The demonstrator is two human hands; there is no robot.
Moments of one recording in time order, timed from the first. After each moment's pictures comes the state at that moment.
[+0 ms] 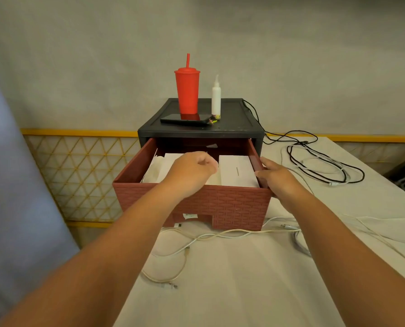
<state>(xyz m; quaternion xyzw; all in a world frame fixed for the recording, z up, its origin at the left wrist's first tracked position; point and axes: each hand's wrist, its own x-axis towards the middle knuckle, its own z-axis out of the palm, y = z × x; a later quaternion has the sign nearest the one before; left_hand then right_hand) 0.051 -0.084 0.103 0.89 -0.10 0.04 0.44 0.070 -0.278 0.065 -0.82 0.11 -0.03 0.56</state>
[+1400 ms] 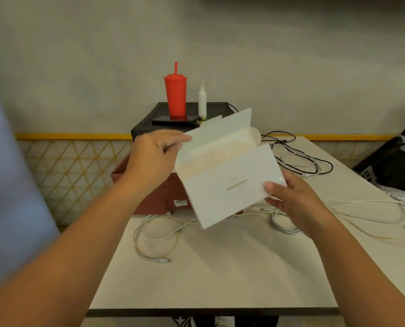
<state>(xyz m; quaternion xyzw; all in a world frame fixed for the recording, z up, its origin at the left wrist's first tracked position) 0.006 -0.047 0.113 0.79 -0.24 0.31 0.47 -0.052 -0.309 0.059 -0.70 -0.05 -0.07 0.71</state>
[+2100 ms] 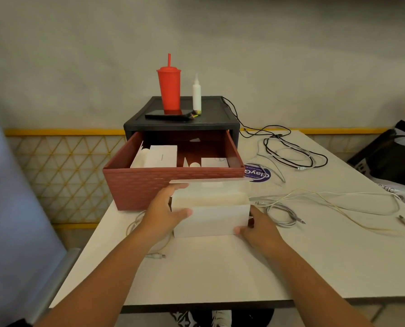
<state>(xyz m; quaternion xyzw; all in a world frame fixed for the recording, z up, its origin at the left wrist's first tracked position) -0.002 -0.052 -0.001 0.83 -0.13 0.02 0.55 -0.043 -0.278 -0.029 -0.87 0.08 -0.03 0.49</state>
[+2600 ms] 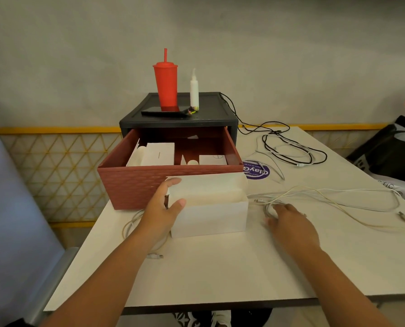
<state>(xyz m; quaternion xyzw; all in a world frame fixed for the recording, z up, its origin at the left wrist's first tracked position) 0.002 -0.056 -0.011 0.79 -0.10 0.04 0.61 -0.055 -0.324 -0.022 -0.97 0.16 -0.08 0.15</state>
